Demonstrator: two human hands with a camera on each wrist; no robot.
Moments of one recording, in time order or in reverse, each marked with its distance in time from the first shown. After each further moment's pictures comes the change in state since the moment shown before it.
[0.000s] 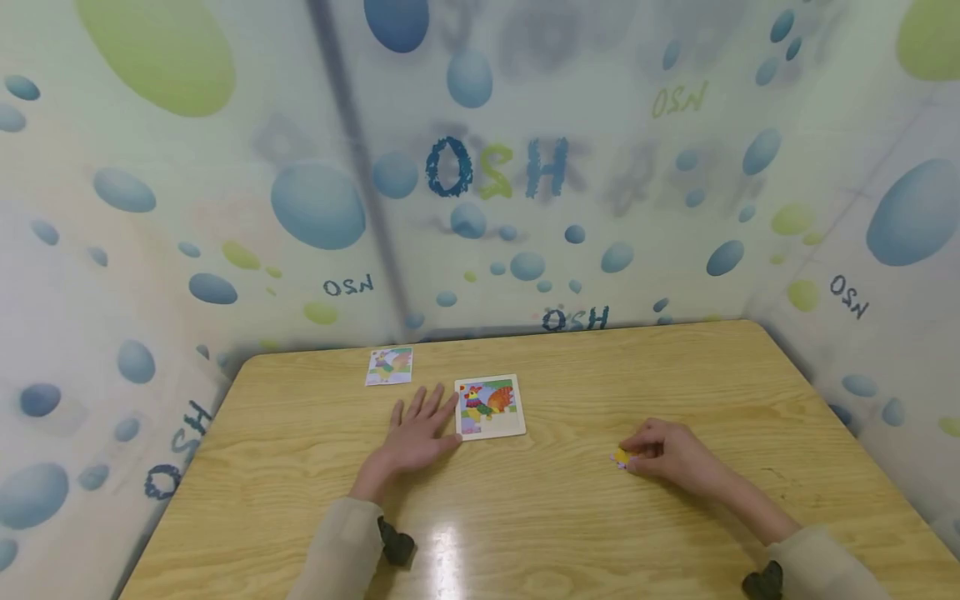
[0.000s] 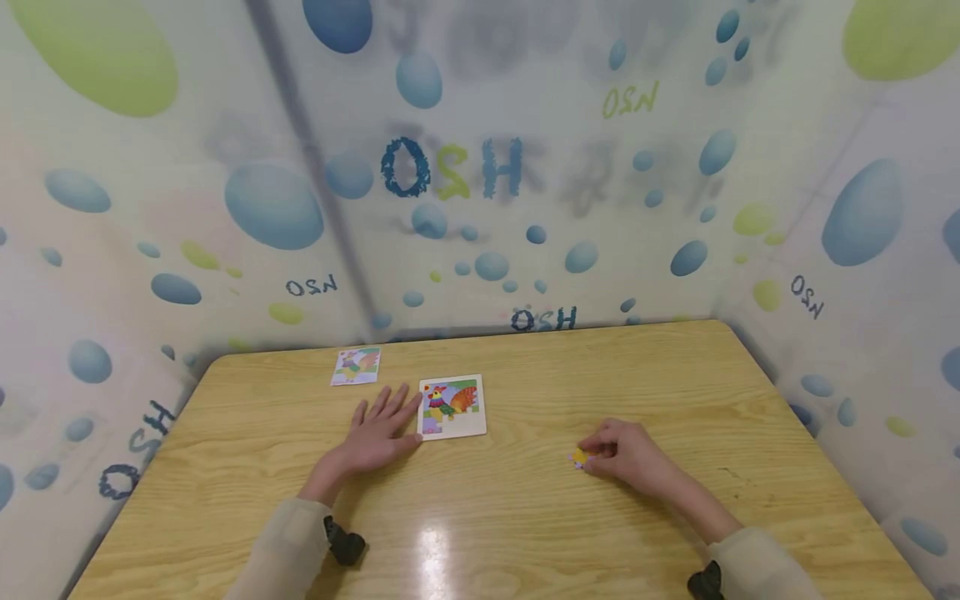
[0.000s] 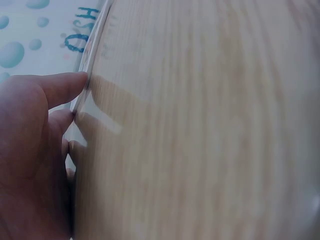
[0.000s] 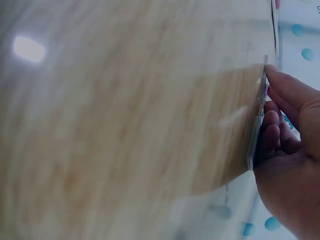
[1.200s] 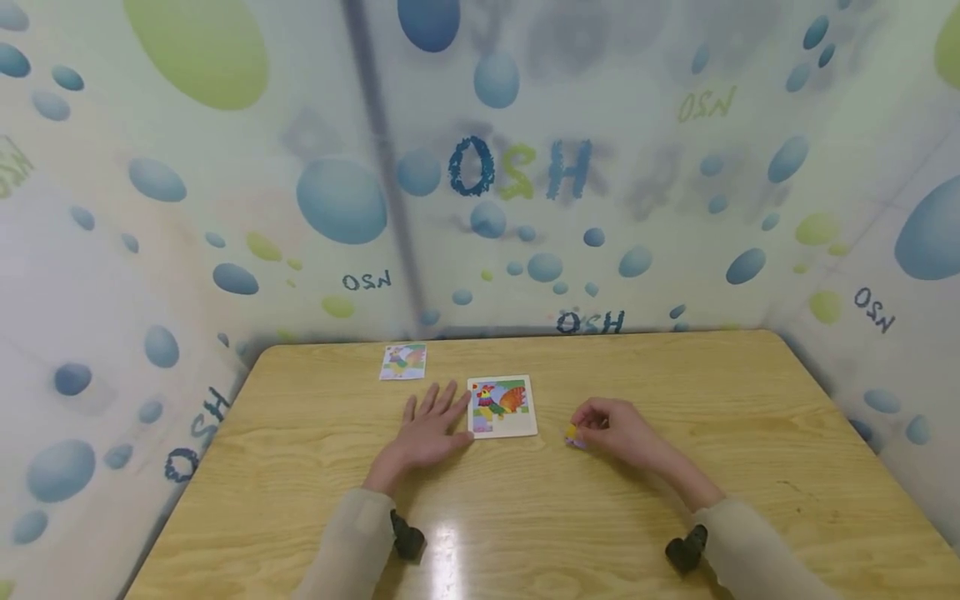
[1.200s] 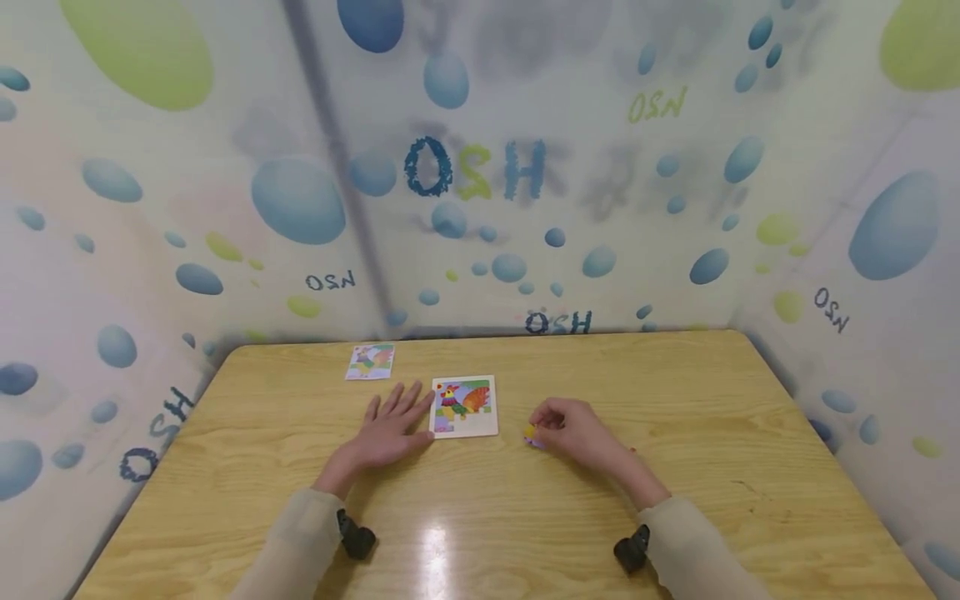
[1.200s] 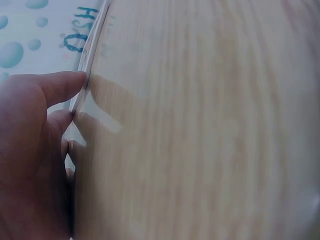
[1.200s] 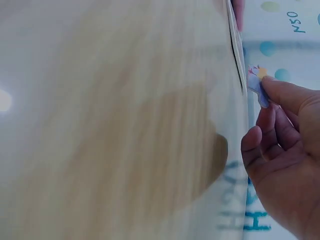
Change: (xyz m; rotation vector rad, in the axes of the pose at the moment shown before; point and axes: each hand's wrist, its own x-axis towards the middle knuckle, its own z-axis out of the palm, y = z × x) left_hand 0.001 -0.004 0.001 0.026 -0.007 -0.008; right_hand 0.076 -0.042 0.043 0.076 -0.015 0.067
